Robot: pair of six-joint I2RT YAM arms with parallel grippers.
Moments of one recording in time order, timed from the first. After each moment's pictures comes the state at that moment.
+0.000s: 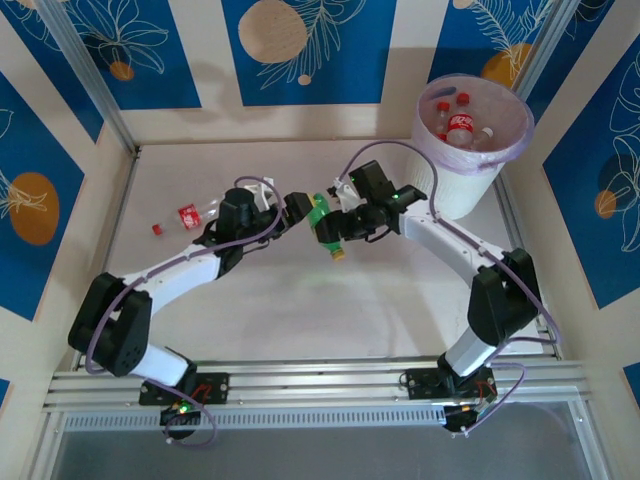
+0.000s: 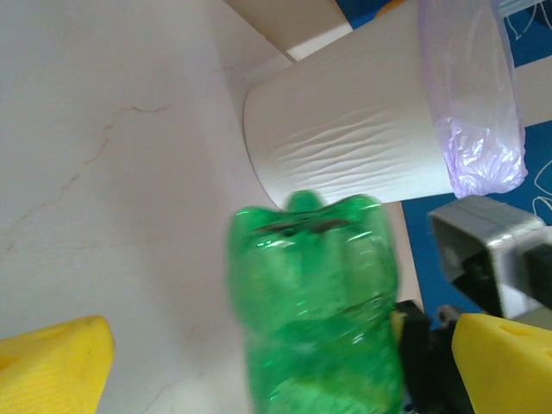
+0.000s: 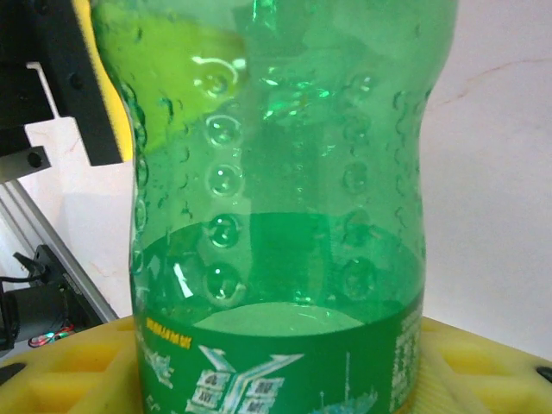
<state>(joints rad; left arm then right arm) -0.50 1.45 0.84 0.28 0.39 -1.00 0.52 1.59 1.33 -0.74 -0.45 0.26</state>
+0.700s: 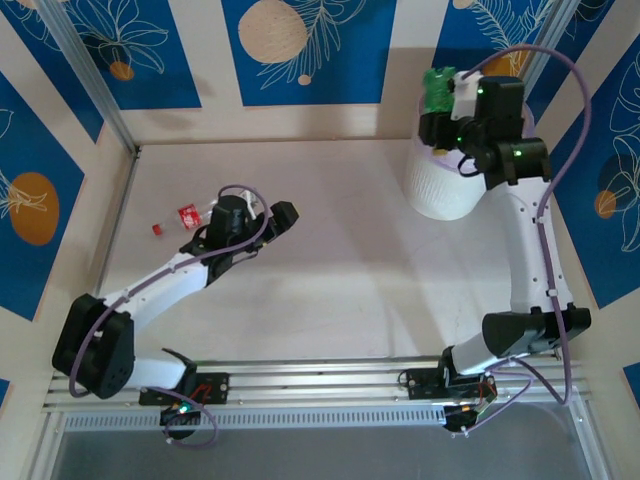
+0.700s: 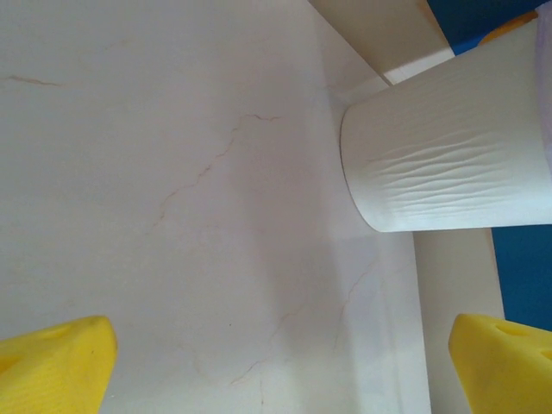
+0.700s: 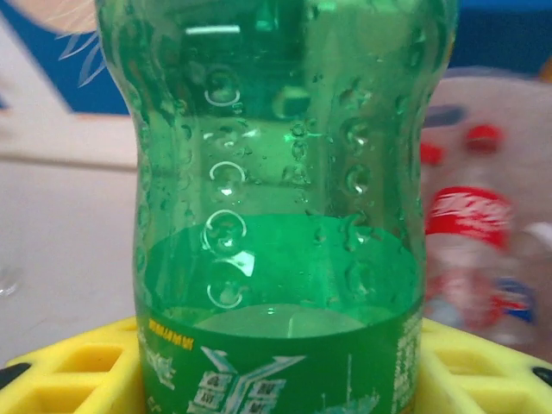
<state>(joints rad) -0.49 1.32 0.80 0.03 0.22 -0.95 0.07 1.50 1.92 -0.91 -0.07 0.01</state>
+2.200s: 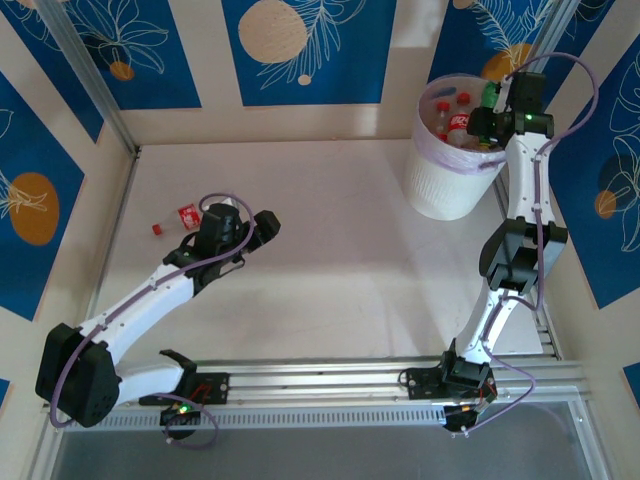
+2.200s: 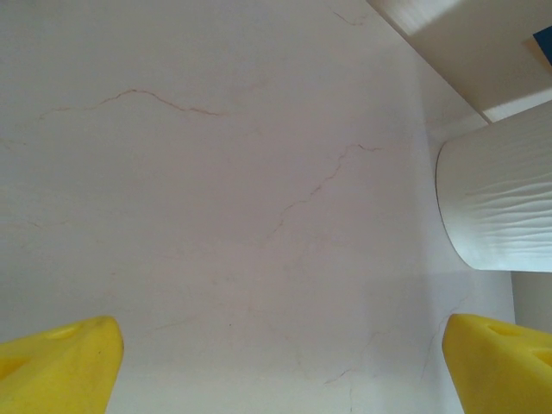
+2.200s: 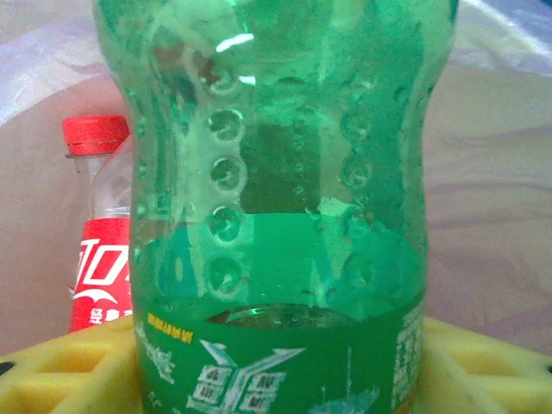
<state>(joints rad) -0.49 1.18 0.79 -0.22 0.00 -0.91 -0.22 1.99 2.11 -0.83 -0.06 0.03</state>
